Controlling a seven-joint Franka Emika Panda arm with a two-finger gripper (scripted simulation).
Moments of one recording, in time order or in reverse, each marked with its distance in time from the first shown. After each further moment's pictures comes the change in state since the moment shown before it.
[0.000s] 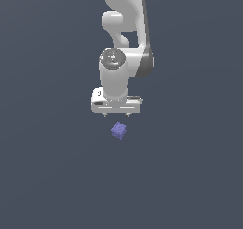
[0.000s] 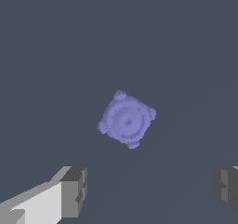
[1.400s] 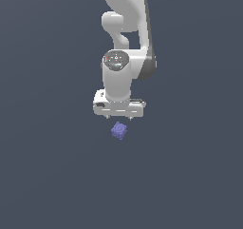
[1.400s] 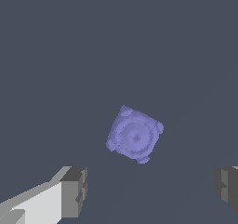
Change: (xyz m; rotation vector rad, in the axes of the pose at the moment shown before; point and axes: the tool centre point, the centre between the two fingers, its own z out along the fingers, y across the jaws) arm 0.016 -0.010 0.000 0.008 0.046 0.074
